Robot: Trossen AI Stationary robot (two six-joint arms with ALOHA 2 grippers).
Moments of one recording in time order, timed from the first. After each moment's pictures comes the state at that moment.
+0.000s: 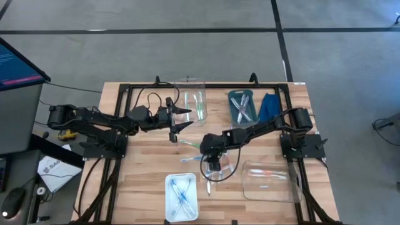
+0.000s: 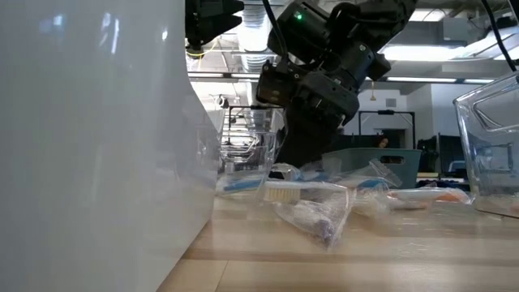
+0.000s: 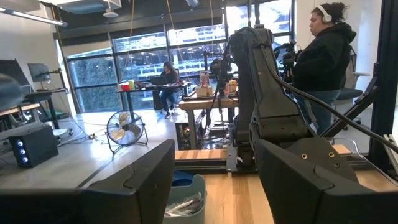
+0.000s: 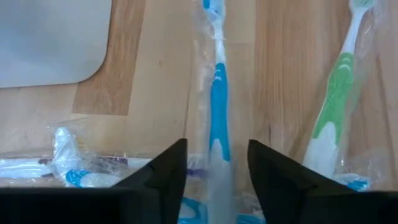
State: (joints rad) left arm 0.07 1.24 0.54 0.87 -0.07 0.12; right arm 0.11 1.93 1.10 -0.13 -0.11 0.11
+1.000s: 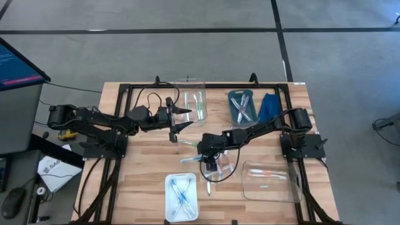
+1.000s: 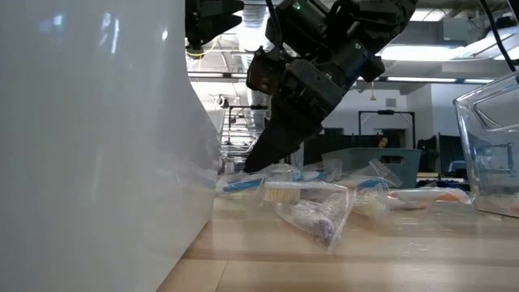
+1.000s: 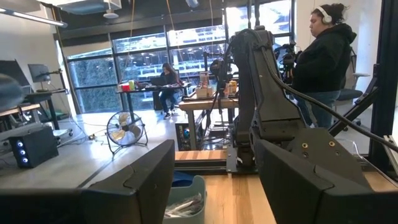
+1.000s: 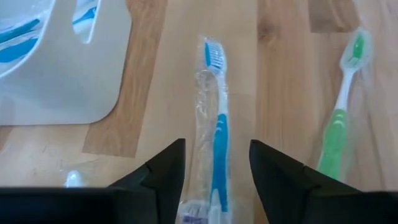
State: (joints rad) left arm 0.07 1.24 0.54 0.87 -0.07 0.12; right arm 0.12 1.93 1.10 0.00 -0.11 0.09
